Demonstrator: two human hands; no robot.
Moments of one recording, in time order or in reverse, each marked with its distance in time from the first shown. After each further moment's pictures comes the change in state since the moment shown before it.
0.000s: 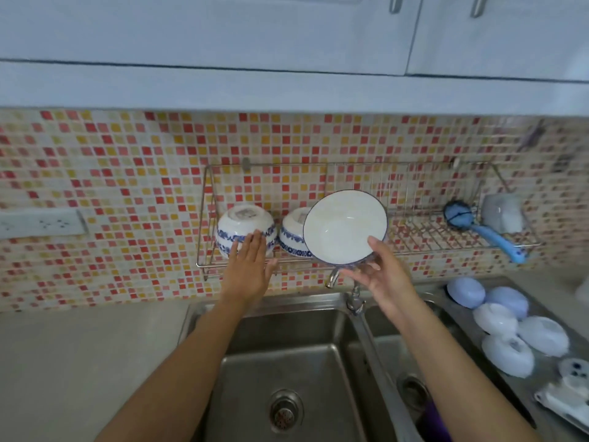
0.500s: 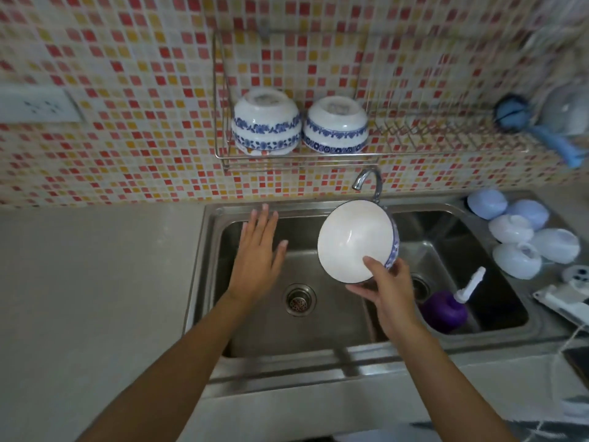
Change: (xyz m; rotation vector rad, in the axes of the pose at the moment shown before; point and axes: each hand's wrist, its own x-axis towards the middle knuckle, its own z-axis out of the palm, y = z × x) left_hand -0.154 0.005 0.052 -0.487 0.033 -0.054; right_hand -0.098 0.152 -0.064 -0.281 0.327 0.111
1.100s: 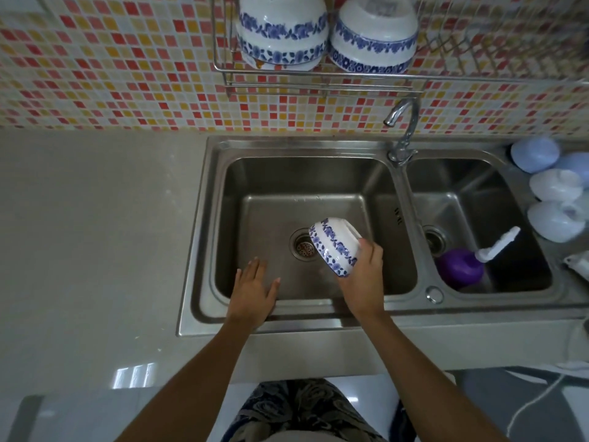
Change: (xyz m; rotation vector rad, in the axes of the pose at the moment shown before) left_hand -0.149 -0.060 0.100 0.029 -0.409 -0.400; right_hand 0.019 0.131 -0.013 -1.156 -0.021 -0.390
